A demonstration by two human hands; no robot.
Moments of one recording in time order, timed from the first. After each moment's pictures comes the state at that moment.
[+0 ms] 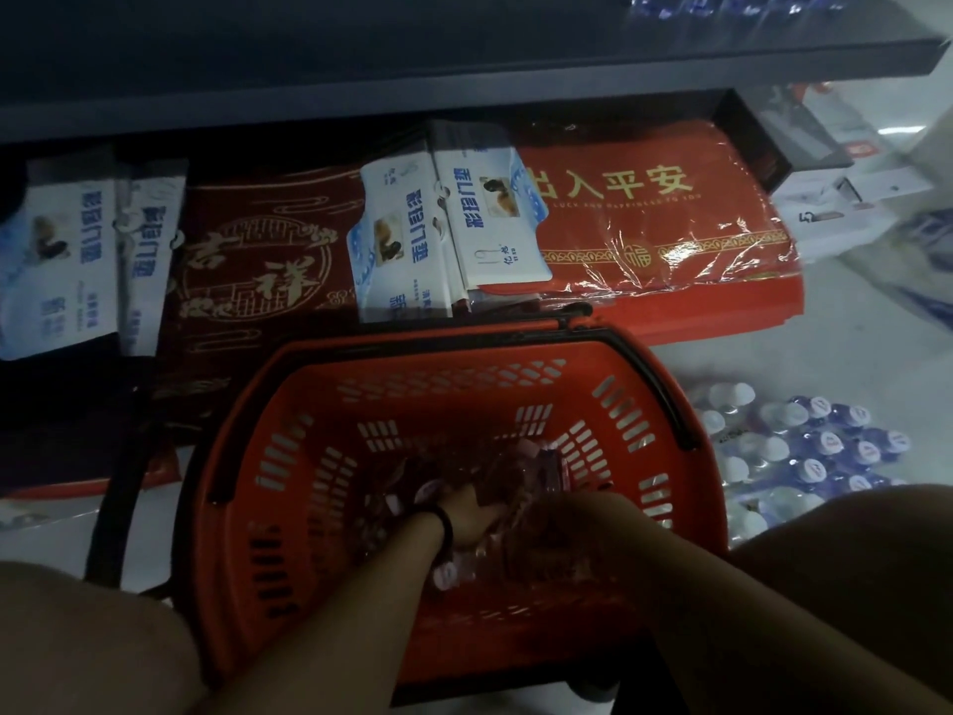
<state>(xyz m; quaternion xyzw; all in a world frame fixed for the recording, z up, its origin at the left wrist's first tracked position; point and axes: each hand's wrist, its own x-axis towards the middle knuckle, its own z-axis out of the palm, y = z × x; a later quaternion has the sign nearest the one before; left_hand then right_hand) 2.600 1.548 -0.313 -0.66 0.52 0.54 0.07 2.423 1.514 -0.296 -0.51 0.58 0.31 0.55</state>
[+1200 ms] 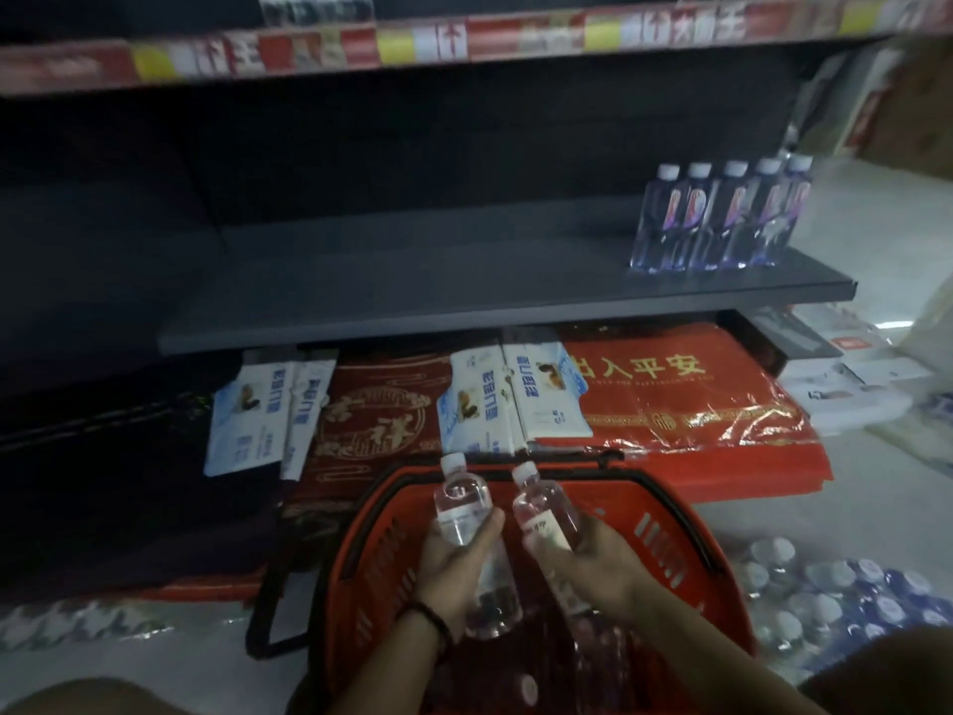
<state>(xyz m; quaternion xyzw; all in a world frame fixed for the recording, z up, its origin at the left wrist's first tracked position) 2.644 1.594 -0.151 -0.59 0.26 0.52 -0.57 2.453 1.550 -0.120 -0.66 0.54 -0.19 0.48</state>
